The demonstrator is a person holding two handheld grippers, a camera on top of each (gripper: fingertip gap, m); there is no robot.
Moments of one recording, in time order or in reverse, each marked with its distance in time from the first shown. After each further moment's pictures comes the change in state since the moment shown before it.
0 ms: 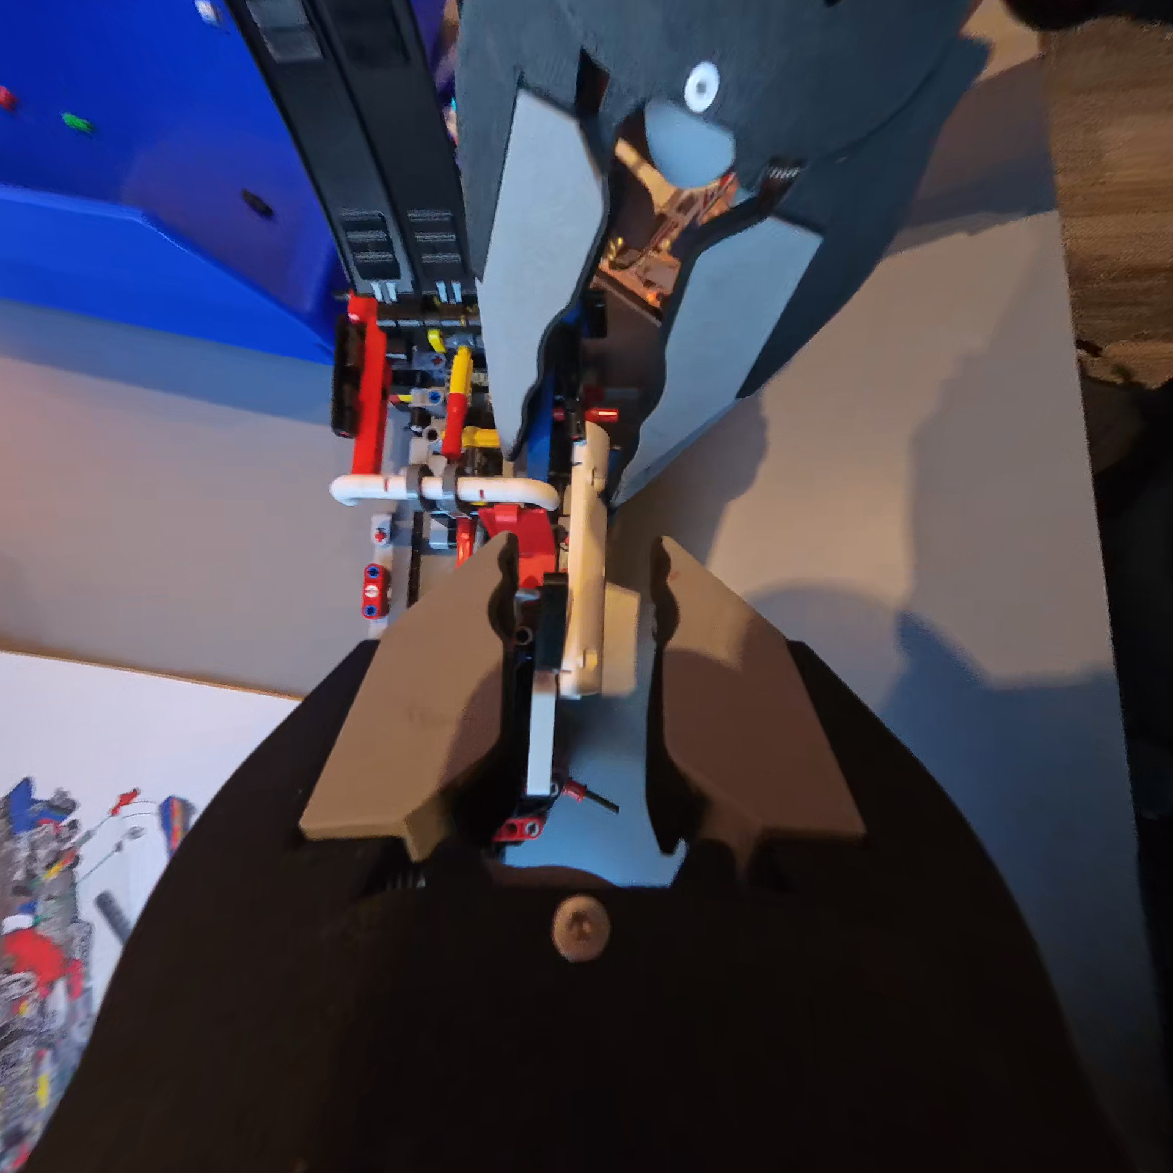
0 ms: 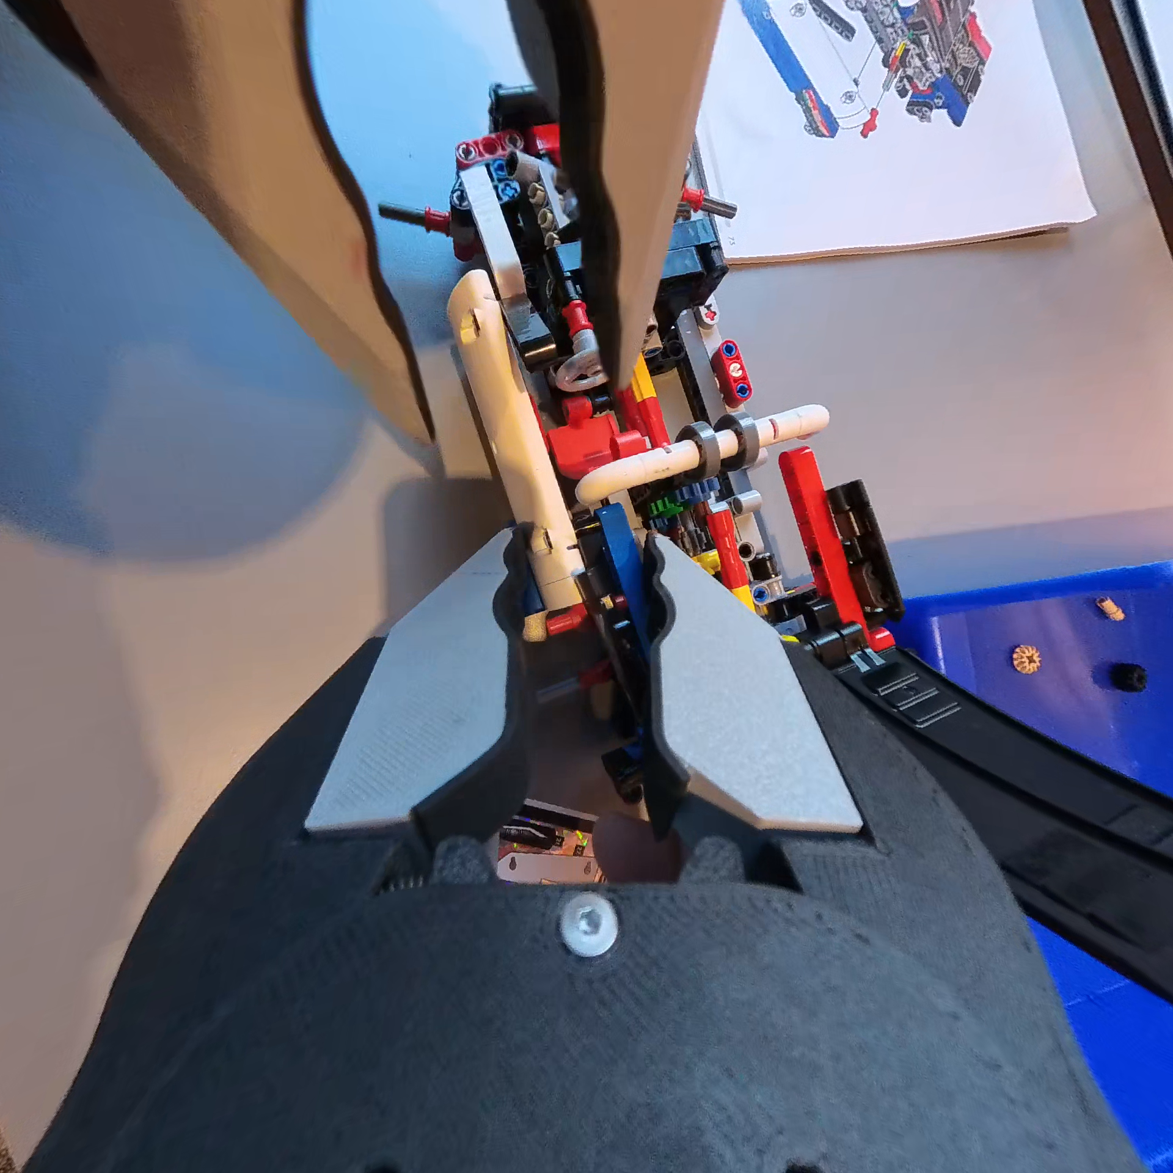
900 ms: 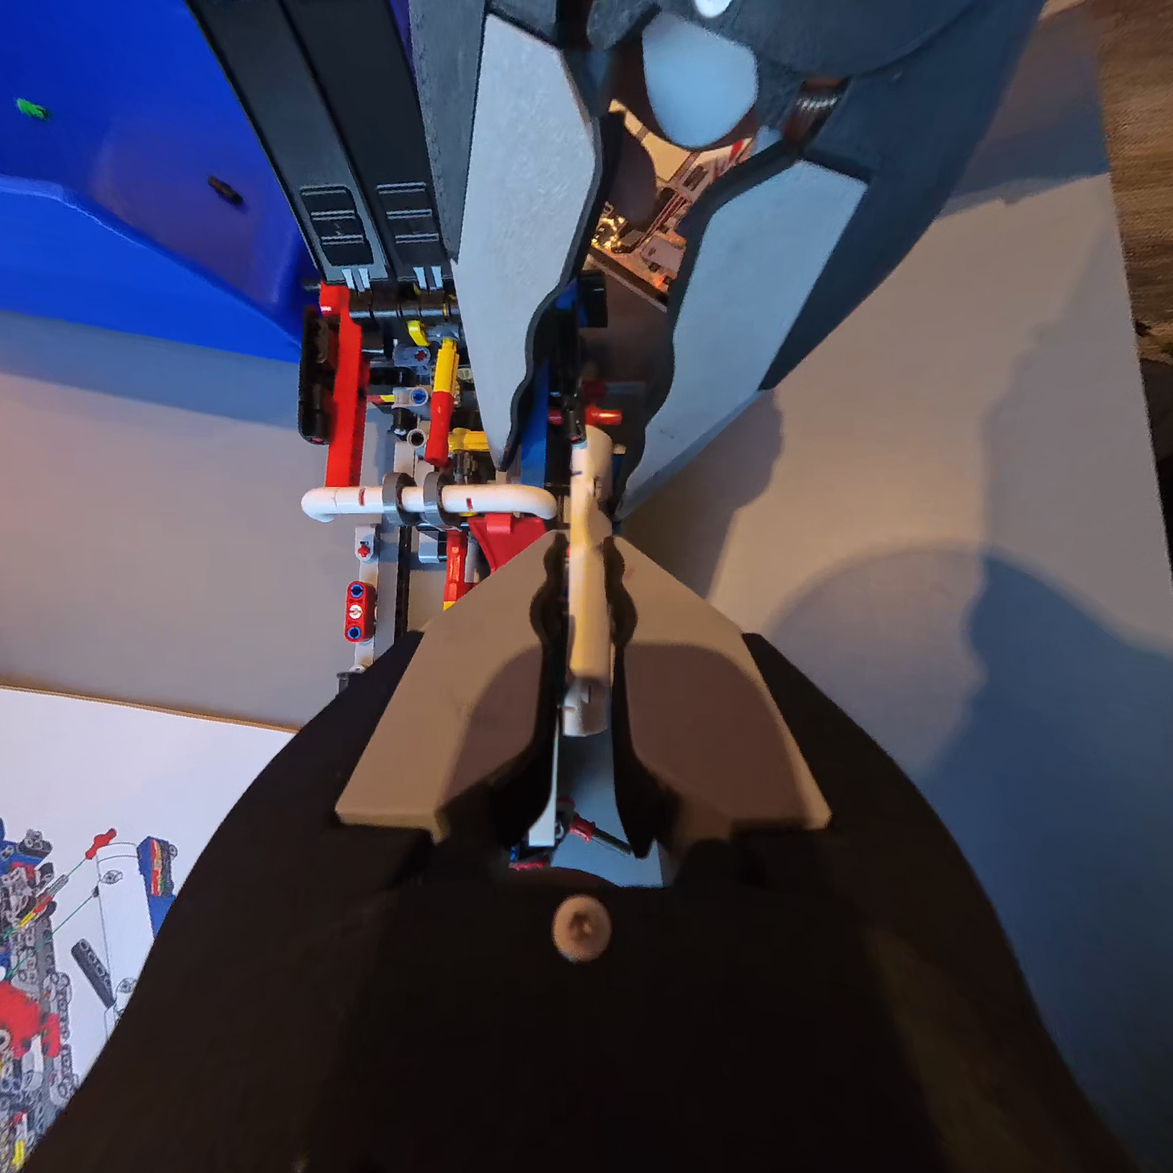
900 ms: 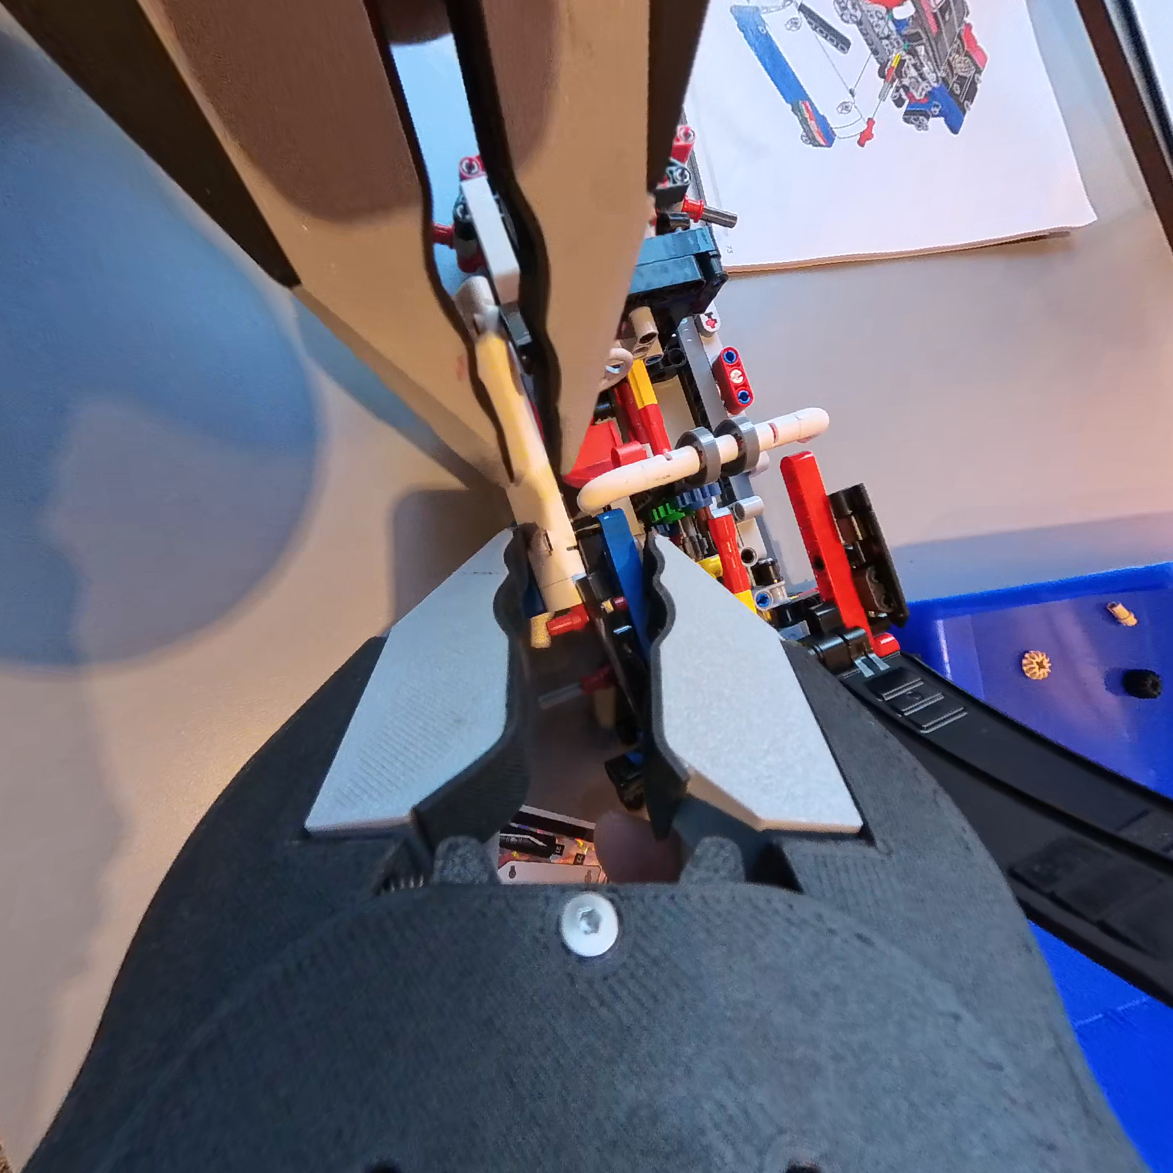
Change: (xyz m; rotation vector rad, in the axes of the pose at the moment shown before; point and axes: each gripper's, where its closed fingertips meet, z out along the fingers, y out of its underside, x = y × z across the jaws) left arm -0.002 0.005 0.019 -0.005 0.000 0.024; right arm 0.000 -0.002 0.001 0.018 -0.012 0.015
